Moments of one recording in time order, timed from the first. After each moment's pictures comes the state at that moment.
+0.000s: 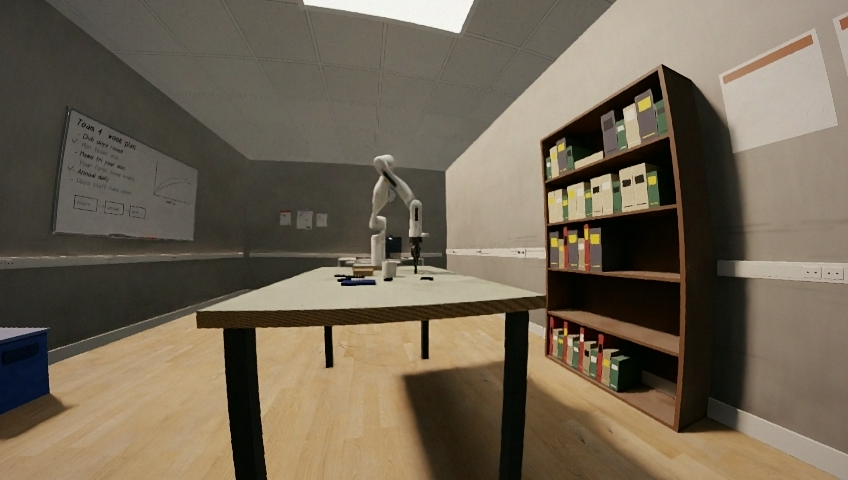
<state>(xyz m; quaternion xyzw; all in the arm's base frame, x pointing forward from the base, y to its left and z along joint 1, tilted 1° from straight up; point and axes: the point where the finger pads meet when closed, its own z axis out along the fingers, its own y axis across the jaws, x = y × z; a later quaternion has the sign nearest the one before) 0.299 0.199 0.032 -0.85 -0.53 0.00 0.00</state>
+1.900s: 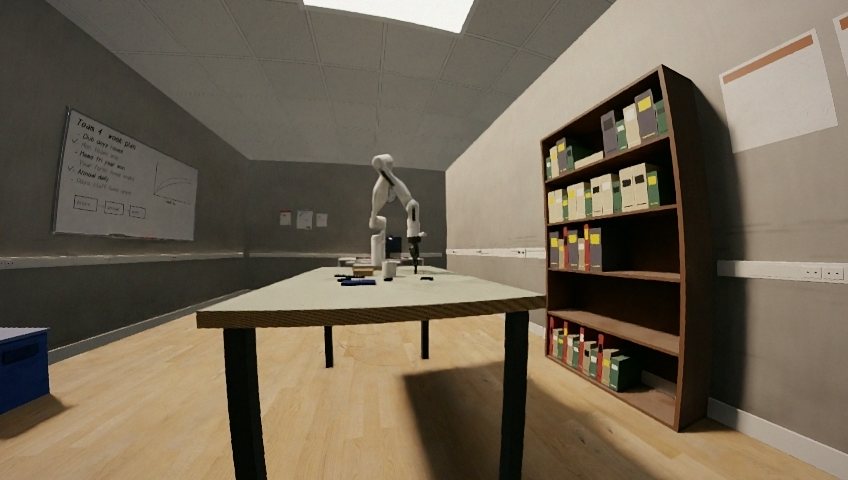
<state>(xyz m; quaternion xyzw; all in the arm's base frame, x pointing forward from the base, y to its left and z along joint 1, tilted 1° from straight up) 0.298 0.196 0.032 -0.85 -0.53 -0.02 0.02</state>
